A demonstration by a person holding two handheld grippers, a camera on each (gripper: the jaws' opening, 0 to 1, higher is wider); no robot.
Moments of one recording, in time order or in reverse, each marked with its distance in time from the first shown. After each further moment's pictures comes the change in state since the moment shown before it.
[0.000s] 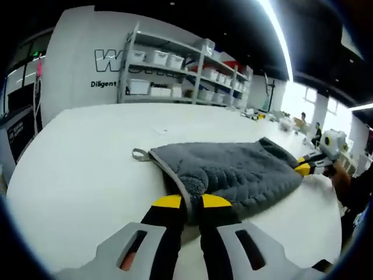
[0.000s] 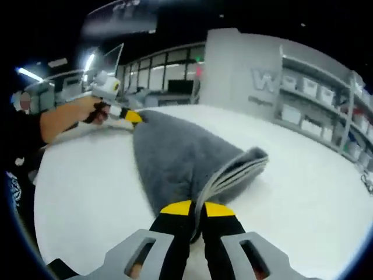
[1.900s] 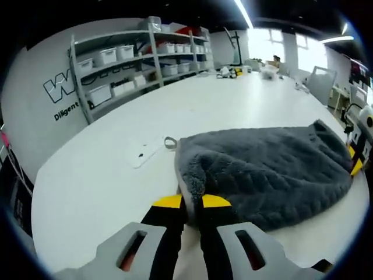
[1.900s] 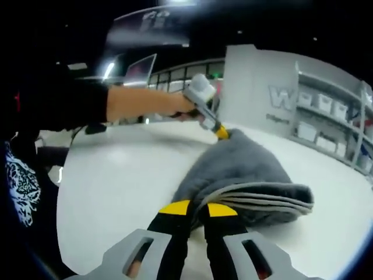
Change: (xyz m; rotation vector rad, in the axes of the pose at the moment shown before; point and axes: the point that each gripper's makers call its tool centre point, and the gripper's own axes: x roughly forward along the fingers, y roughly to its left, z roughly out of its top) left arm 0.129 0.000 0.054 0.420 0.196 -0.107; right arm -0.008 0.082 0.015 -0.023 -0.137 0.124
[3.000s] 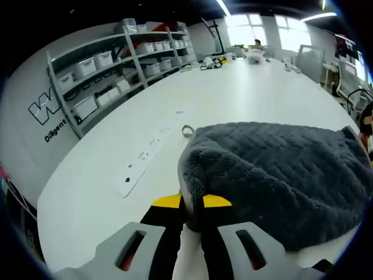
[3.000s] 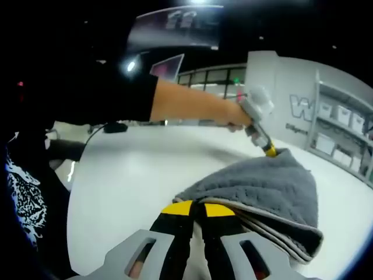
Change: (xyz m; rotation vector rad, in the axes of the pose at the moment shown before) left arm 0.040 -0.016 0.022 0.153 0.040 -0.044; right arm 0.023 0.050 0.014 -0.072 -0.030 0.121
